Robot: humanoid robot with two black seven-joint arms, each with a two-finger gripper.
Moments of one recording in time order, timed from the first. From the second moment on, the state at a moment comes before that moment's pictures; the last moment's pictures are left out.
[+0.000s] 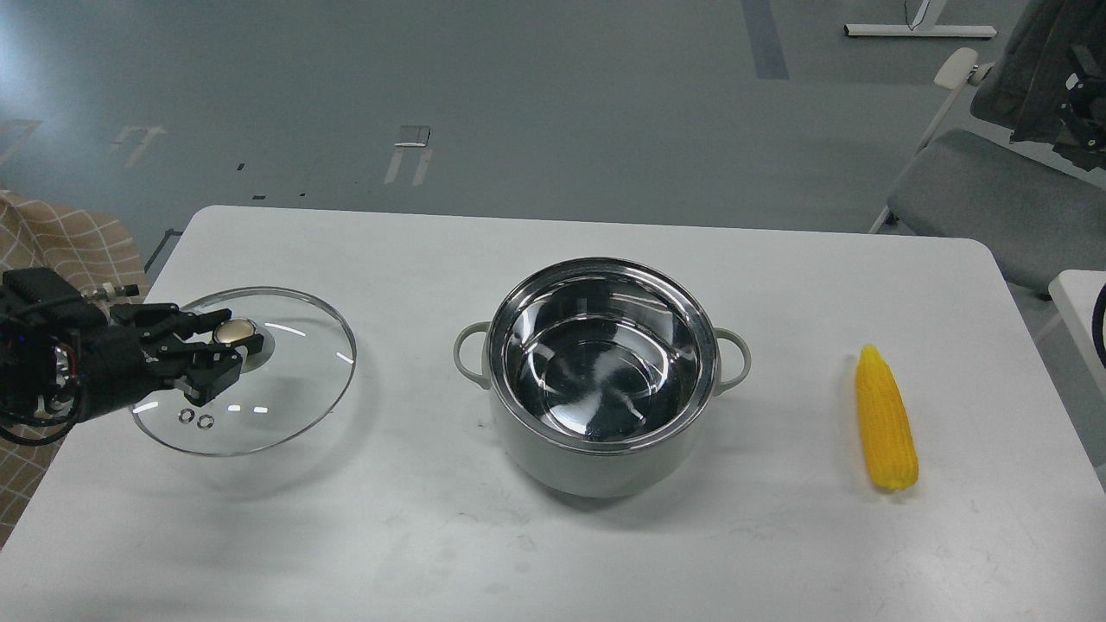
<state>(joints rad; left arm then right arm) -0.37 1.05 -0.59 -1.24 1.94 0.10 -0.42 0.80 -0.58 1.14 0.63 -0.35 0.49 0.19</state>
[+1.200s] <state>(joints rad) -0.37 0.98 -0.63 -1.19 1.67 0.12 -0.43 0.61 -0.74 1.07 0.86 -0.75 0.49 0.19</state>
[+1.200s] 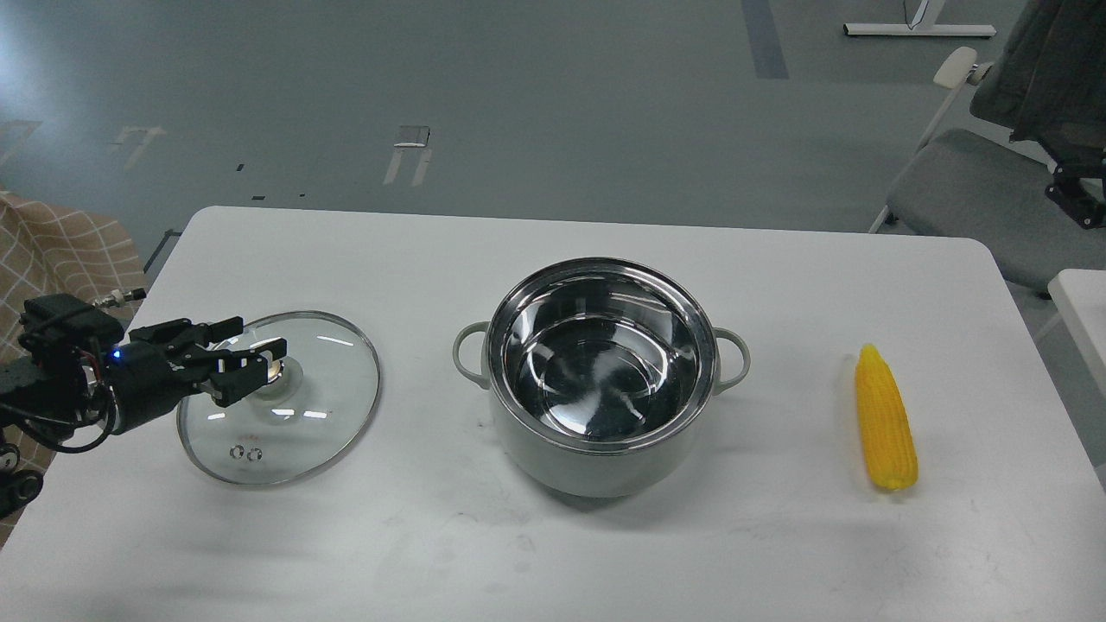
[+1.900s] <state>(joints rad) -0.77 0.68 -0.93 -0.94 0.27 -0.20 -0.40 0.24 -0.79 0.99 1.32 -1.95 0.38 0.16</state>
